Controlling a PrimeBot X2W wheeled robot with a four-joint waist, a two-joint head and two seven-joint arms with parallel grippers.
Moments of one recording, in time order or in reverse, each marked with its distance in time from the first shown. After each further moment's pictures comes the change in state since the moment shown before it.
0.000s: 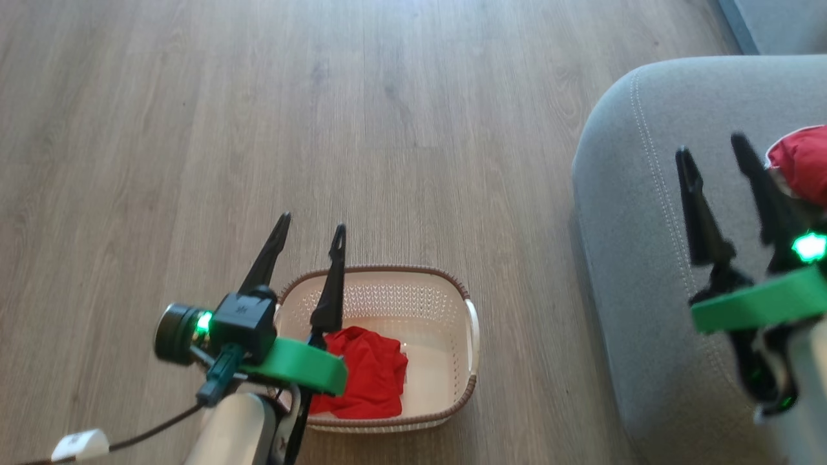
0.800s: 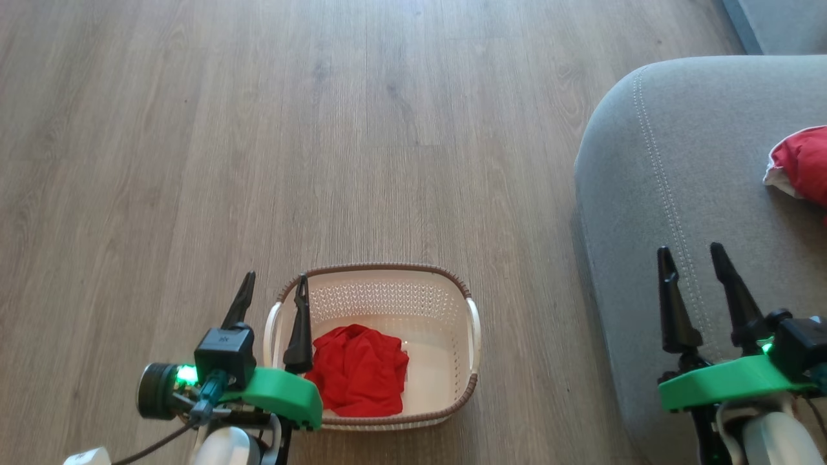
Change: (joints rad) left arm 0.085 -0.002 0.067 0.124 -0.004 0.067 0.000; right arm 0.243 0.271 -0.164 0.010 -0.204 0.000 0.000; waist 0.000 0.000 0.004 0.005
